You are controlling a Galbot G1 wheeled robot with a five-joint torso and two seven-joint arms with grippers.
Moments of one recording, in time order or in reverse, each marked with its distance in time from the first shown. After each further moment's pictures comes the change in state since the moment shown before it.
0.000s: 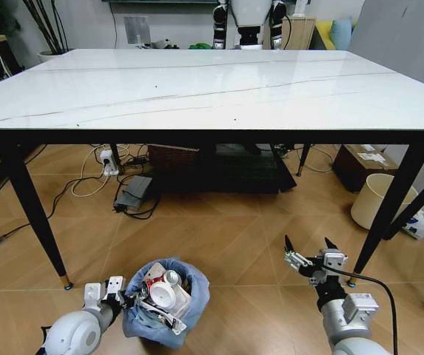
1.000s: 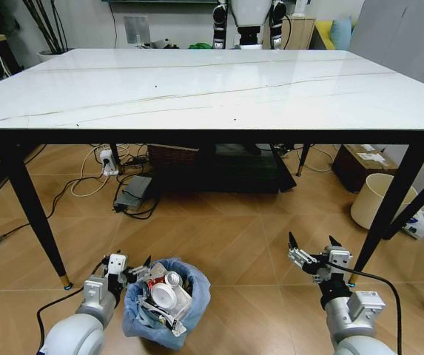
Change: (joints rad) left arm 0.065 -0.027 -0.015 -0.247 0.433 -0.344 -0.045; right arm 0.001 0.034 0.007 0.042 0.020 -0.052 0.025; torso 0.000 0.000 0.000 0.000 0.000
